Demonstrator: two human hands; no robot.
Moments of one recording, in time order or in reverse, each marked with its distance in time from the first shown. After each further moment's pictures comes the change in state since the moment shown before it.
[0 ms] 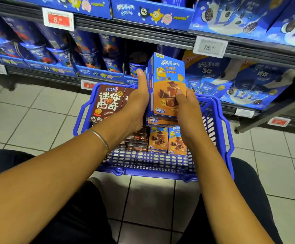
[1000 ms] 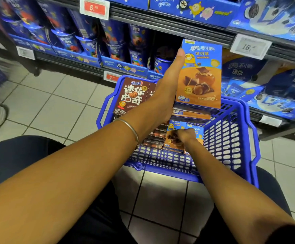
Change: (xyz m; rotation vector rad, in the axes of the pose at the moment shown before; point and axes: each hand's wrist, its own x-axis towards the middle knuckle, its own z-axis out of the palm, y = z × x) left_hand -0.007 0.024 -0.006 -0.292 -0.229 0.007; right_hand 0.074 0.183 0.029 -0.424 -0.031 0.596
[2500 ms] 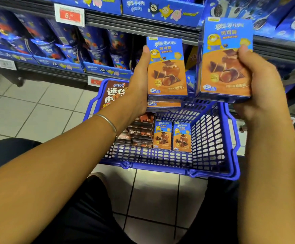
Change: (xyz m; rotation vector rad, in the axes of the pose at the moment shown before) left_hand 0.002 0.004 -0.005 0.018 0.064 0.136; right_hand -0.202 -0.118 -0.180 0.769 -0.059 -0.629
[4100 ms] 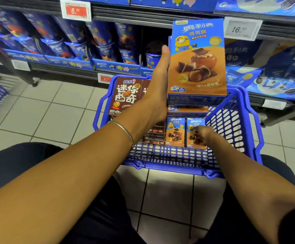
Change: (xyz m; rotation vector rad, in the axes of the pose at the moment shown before) left_hand -0.003 -0.014 0.008 0.029 -0.090 -0.219; right_hand 0.082 0.265 -0.061 -0.733 0.120 0.772
